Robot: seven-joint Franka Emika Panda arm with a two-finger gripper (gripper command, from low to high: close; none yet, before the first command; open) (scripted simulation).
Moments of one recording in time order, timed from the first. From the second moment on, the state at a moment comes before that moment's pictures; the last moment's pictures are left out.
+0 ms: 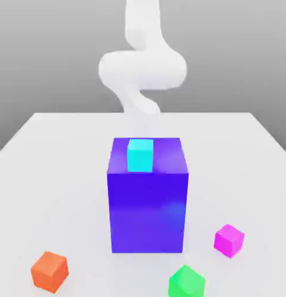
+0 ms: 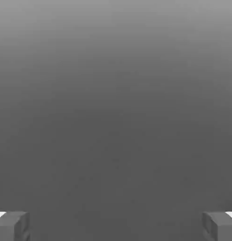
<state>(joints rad) 0.06 -0.71 -0.01 -2.34 0.04 2.35 0.75</state>
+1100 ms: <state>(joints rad) 0.46 0.34 0.03 -2.63 -0.07 2.97 0.64</state>
